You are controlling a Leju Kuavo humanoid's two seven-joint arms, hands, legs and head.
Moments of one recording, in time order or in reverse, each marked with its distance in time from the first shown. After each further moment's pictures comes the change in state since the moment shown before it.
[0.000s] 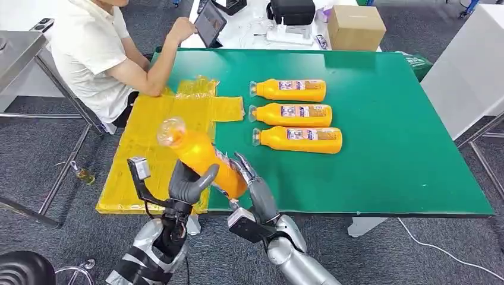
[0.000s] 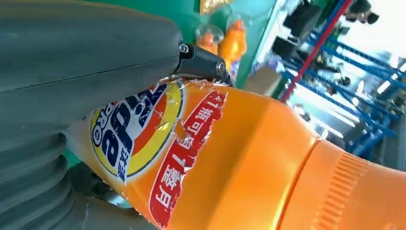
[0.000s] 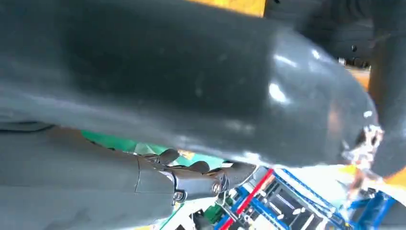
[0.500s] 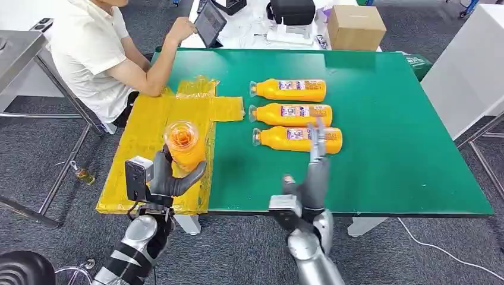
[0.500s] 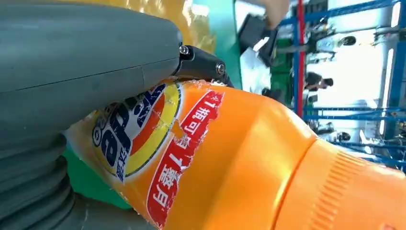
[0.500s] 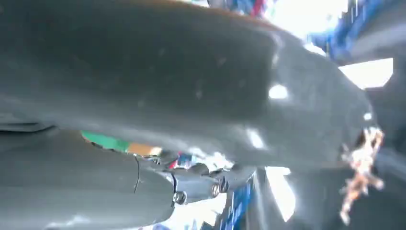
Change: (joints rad) left arm -0.016 0.064 0.033 -0.022 -0.516 0.308 -0.062; right arm 0.184 0.111 -0.423 -0.532 0.243 -0.175 -0.002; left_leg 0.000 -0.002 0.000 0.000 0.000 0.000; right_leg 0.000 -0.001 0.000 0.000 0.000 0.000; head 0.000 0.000
